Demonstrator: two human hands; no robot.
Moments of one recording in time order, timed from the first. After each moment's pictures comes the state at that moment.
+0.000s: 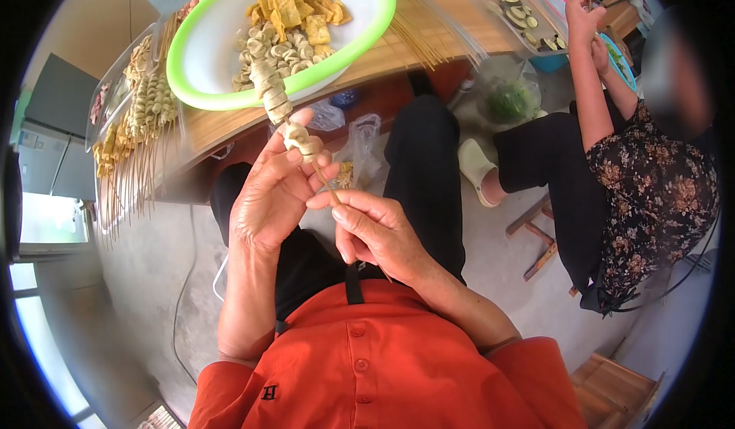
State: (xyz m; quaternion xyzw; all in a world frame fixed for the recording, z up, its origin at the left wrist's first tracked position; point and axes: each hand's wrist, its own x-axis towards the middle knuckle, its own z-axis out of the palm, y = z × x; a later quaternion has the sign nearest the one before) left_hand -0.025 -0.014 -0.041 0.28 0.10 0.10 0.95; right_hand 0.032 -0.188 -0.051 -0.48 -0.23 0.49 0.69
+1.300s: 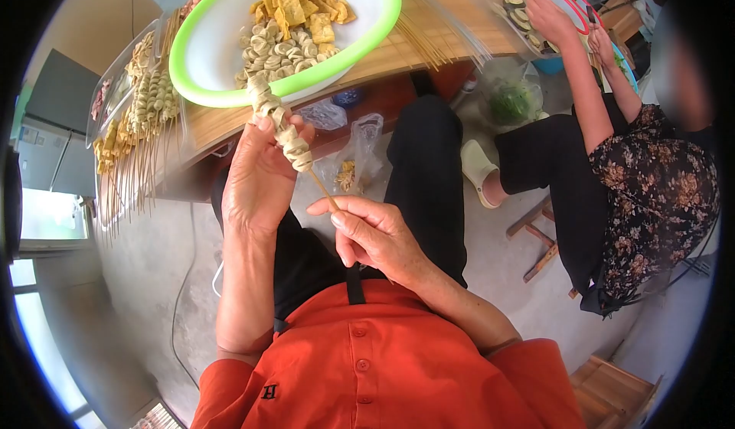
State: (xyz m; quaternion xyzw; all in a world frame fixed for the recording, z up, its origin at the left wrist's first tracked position) left_hand -0.016 -0.005 -0.043 0.28 0.14 0.26 0.92; right_hand 0.024 -0.187 -0.053 -0.51 -0.21 0.51 0.66
